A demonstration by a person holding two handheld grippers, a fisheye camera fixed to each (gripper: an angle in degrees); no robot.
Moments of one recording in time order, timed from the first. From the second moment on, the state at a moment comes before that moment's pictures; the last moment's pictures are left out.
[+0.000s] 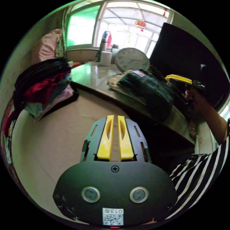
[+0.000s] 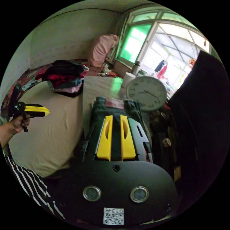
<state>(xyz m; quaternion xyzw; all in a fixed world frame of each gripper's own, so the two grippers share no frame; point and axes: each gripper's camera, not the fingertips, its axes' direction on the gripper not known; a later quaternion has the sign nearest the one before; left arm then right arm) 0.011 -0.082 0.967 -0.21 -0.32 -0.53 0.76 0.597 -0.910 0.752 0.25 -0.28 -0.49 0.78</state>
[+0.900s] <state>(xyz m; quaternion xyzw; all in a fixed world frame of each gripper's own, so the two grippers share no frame) 0.084 -0.067 1.070 -0.18 -0.27 -0.59 0.74 0.642 -0.984 0.831 0.07 -0.40 -0.59 0.70</state>
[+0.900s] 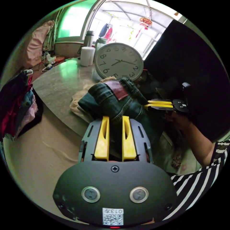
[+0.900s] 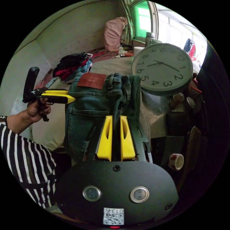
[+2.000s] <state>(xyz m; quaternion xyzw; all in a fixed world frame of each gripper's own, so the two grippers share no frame) 0.860 0.141 0.699 -0.11 -0.55 -0.71 0.42 0.560 -0.249 0.553 0.29 -0.39 -0.84 0.23</state>
